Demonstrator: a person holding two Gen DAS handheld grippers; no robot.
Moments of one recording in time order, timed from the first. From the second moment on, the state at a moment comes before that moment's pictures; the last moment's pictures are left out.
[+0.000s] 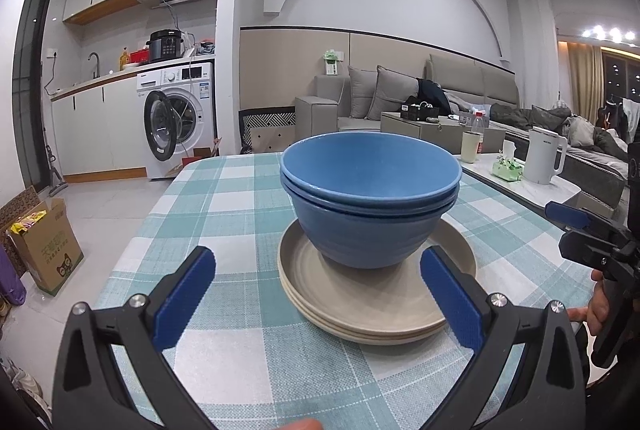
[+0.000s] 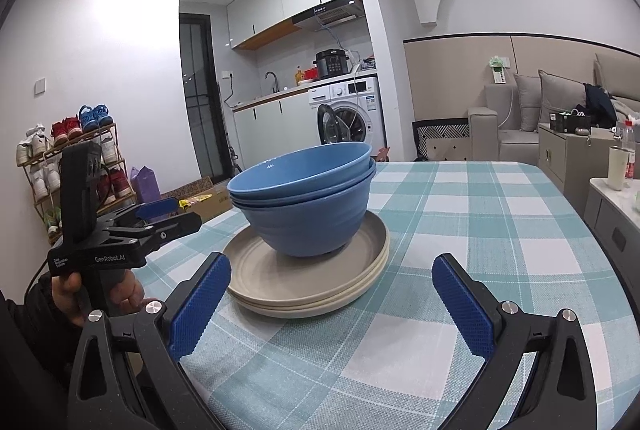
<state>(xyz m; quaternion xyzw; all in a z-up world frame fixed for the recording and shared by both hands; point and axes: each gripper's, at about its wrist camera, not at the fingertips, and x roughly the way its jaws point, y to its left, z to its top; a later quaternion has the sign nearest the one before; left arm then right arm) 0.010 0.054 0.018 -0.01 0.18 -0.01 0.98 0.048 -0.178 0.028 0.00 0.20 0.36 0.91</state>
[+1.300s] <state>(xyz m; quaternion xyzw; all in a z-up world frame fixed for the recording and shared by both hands) 0.010 0.056 0.013 -0.02 0.19 -0.02 0.98 0.049 -0.176 0.023 -0.01 0.20 0.36 0.91</state>
